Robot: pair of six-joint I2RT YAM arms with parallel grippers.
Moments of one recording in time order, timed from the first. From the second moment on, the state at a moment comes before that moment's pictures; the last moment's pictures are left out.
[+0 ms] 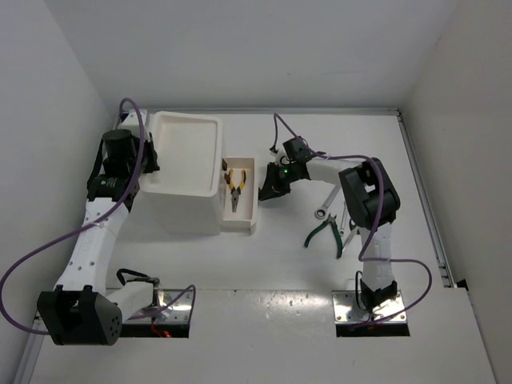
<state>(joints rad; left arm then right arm) 0.01 1.09 1.04 -0.37 0.00 -0.01 0.42 2.11 1.32 -0.27 -0.66 0.47</state>
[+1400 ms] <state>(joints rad) 0.01 1.06 0.97 -0.27 -0.01 -0.05 0.35 2.21 1.10 0.98 -1.02 1.39</state>
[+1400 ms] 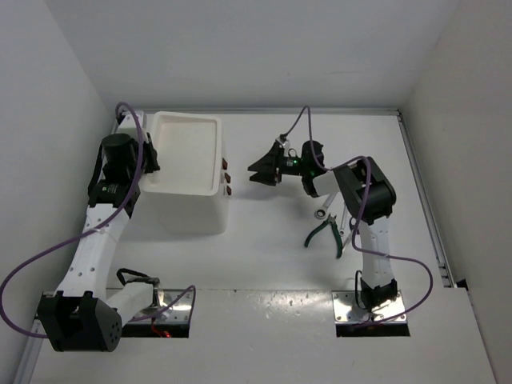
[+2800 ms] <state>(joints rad) 0.01 1.07 0.97 -0.27 -0.01 -0.05 0.50 2.51 1.32 1.22 -0.92 1.84</state>
